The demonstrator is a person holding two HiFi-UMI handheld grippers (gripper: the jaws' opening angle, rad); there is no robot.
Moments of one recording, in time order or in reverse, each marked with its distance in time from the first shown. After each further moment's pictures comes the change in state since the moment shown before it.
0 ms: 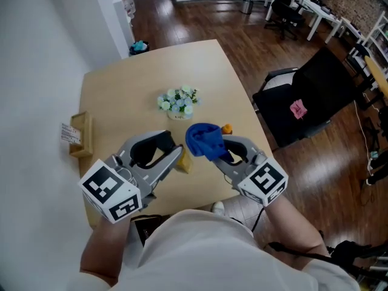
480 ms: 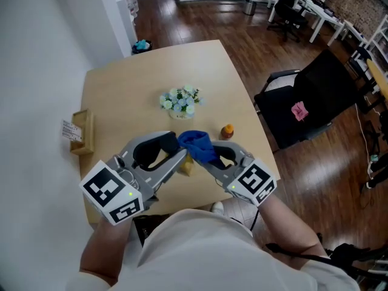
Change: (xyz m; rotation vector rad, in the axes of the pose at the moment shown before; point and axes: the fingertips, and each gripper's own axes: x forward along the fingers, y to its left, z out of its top) left arm -0.002 -0.013 0.009 0.007 -0.030 -0.025; right arm 0.022 0.024 -0.025 0.008 0.076 0.092
